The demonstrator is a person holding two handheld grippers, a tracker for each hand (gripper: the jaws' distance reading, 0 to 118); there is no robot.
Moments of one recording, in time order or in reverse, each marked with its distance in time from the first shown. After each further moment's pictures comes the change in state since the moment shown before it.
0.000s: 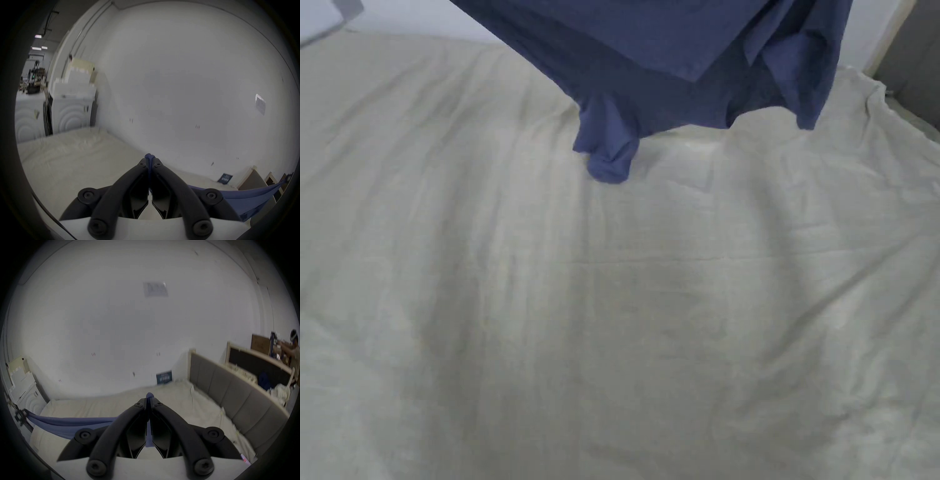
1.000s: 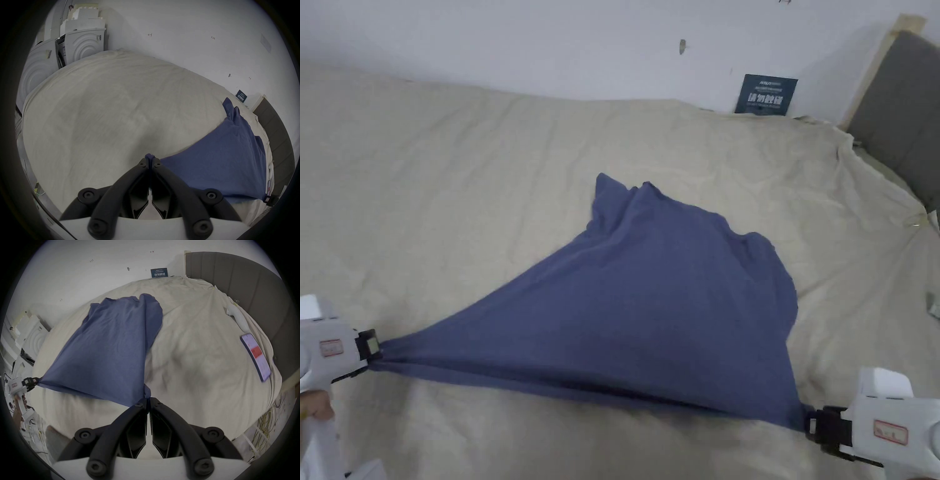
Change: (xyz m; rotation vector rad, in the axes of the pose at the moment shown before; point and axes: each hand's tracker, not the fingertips) left arm -0.226 -0.277 0.185 -0.556 0.074 -0.111; right arm 0.153 -0.418 0.187 -0.644 0.089 0.051
